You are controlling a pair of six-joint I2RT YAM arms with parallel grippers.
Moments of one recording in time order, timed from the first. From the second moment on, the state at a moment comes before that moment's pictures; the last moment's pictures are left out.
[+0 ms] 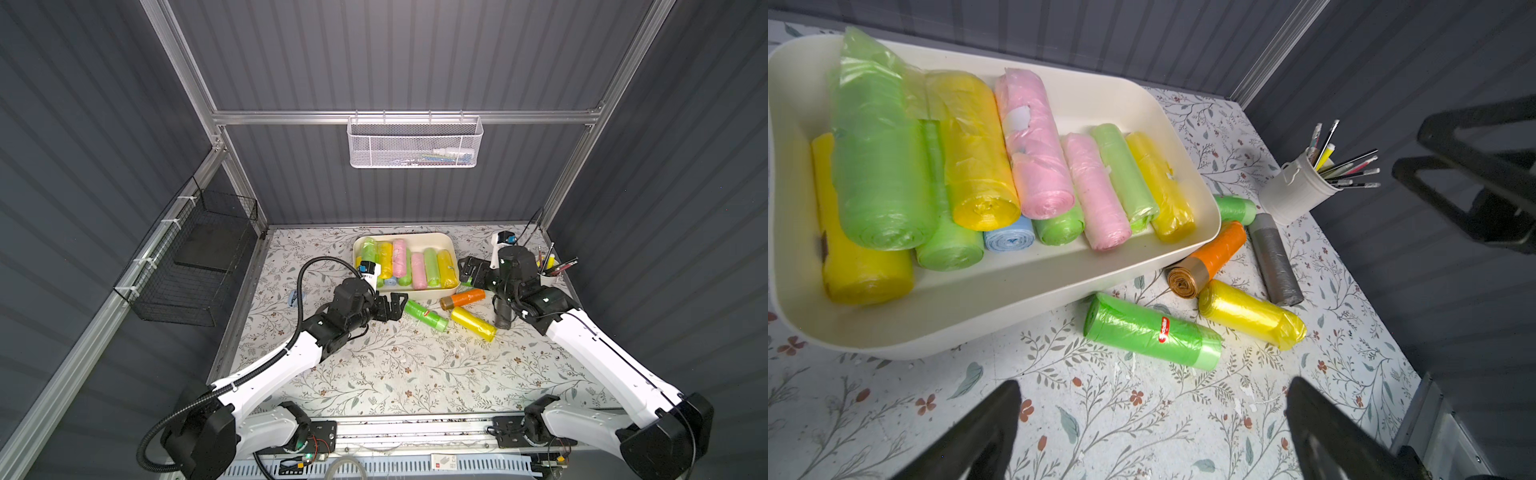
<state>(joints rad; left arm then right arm) -0.71 1.20 0.78 -0.05 0.07 -0.49 0.46 1.15 1.00 -0.40 0.16 0.52</state>
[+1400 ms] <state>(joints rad) -0.24 1.21 0.64 0.06 0.58 -0.83 0.70 1.56 1.02 -0.49 0.04 0.36</state>
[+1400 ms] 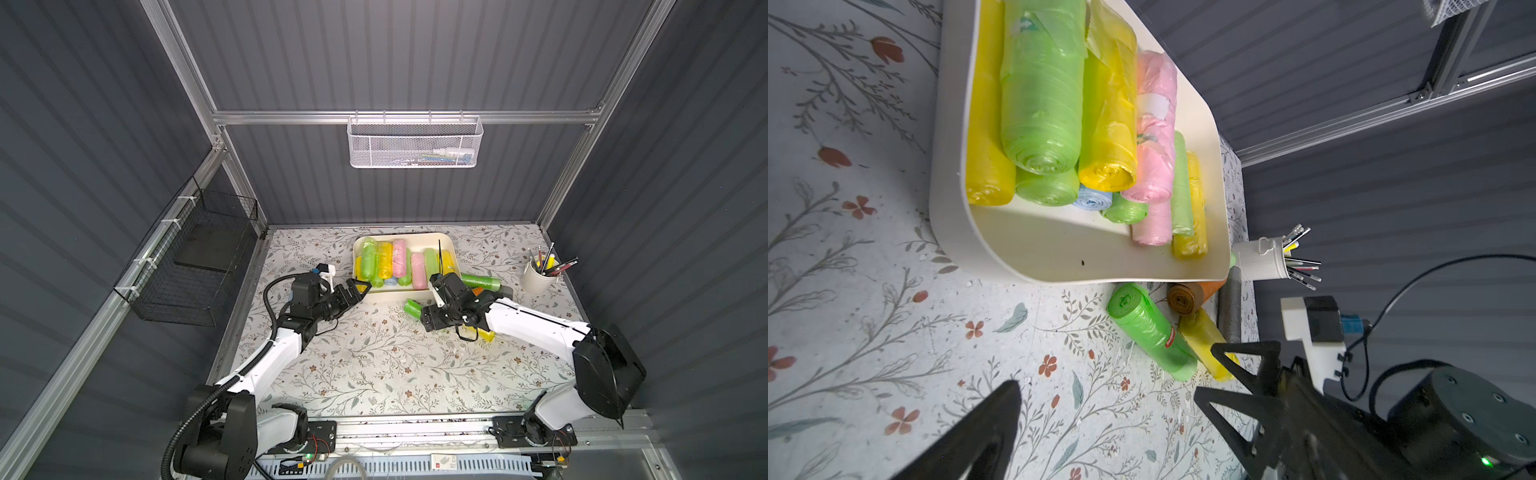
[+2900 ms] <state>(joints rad) -0.23 1.13 0.64 -0.05 0.54 -0.79 0.70 1.85 1.16 -0.50 0.10 0.23</state>
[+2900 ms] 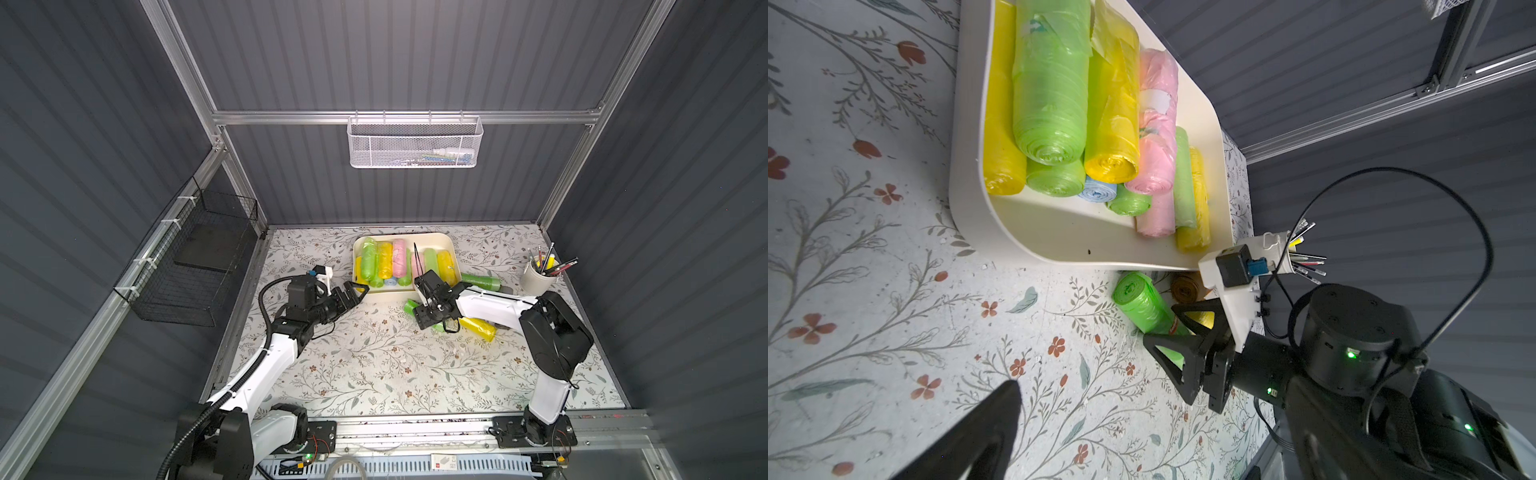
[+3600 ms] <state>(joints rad) -0.23 1.13 0.64 -0.06 0.54 -0.79 0.71 1.89 1.16 -0.48 0.09 0.24</state>
